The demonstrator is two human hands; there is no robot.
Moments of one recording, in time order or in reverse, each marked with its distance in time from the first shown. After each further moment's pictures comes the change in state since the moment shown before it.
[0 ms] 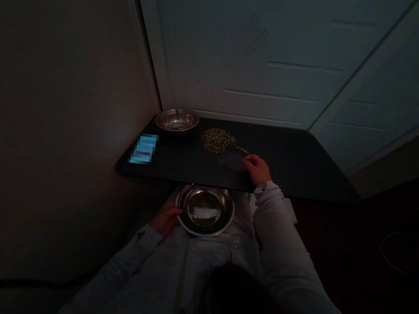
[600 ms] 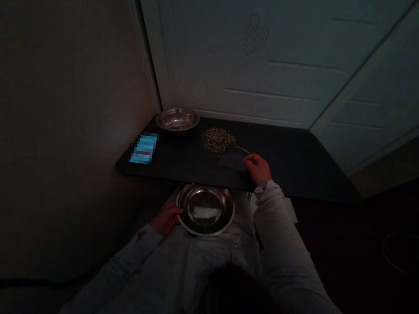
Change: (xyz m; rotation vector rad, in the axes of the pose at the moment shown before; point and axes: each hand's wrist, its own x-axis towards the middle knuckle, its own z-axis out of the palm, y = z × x) left_hand -0.001 0.000 0.002 0.016 0.078 -0.004; right_hand 0.000 0.000 -0.002 -0.059 0.020 -0.010
